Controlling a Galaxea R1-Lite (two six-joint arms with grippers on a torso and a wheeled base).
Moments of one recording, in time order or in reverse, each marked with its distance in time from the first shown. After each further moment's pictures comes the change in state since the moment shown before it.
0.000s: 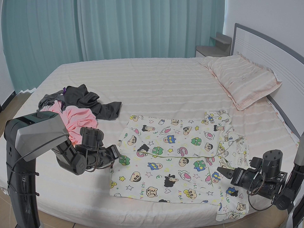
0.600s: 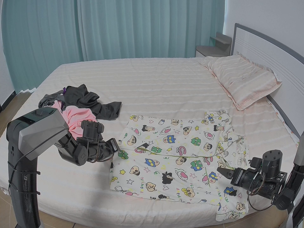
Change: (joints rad) left arm 0.031 0.031 -0.156 0.136 0.009 0.004; right arm -0.001 0.003 0.000 0.001 0.000 0.000
